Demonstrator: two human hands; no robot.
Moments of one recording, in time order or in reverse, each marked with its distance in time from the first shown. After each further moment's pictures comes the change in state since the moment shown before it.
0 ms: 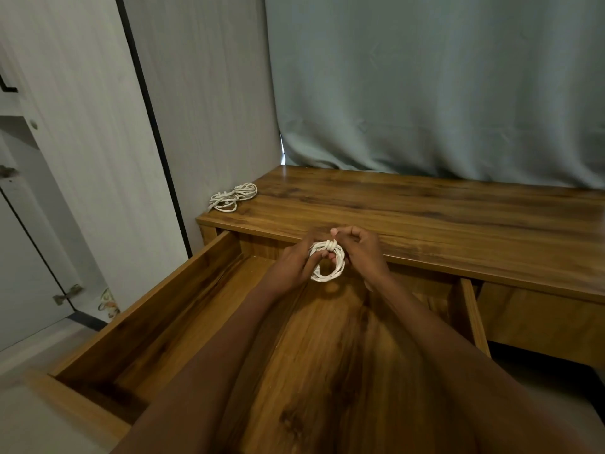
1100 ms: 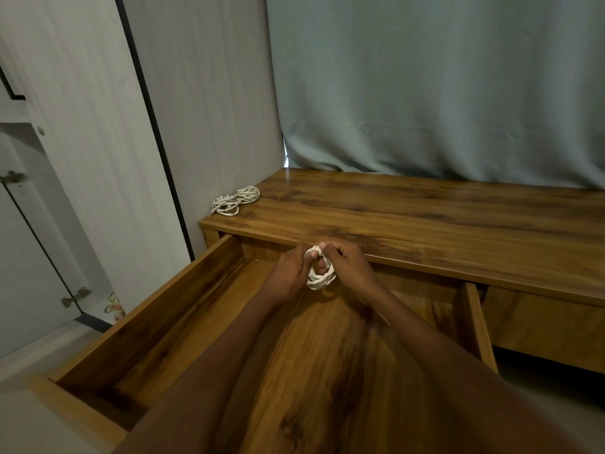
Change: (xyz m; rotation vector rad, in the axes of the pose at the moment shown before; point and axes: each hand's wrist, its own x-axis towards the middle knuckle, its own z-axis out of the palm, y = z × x) left_hand -0.003 -0.021 0.013 0.052 0.074 -0.113; right_hand -0.007 0.014 0.015 -0.247 -0.193 -0.176
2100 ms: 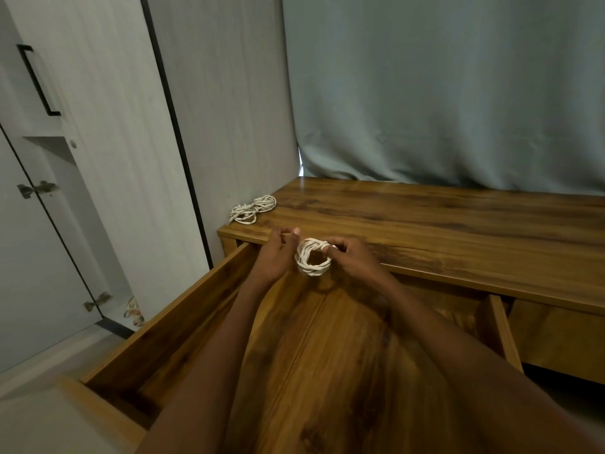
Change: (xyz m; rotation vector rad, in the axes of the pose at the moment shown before) left_hand 0.018 -0.004 -0.069 -0.384 0.107 -0.432; right_hand 0.047 0.000 0.011 -0.123 -0.140 -0.003
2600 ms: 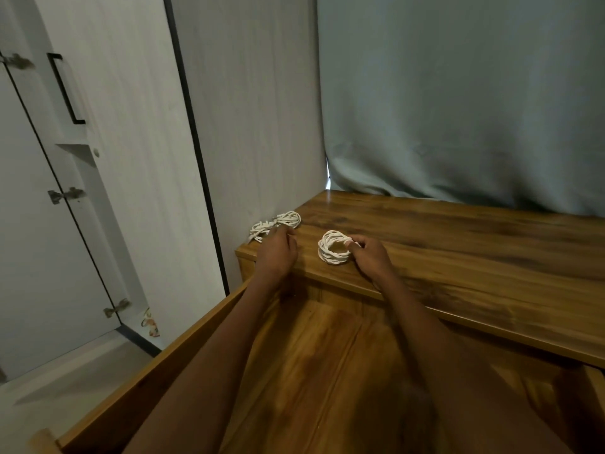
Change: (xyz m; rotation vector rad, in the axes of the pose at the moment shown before) left_hand 0.112 -0.043 -0.034 0.574 0.313 0.138; right_hand 0.123 0.030 0.025 0.018 0.204 0.214
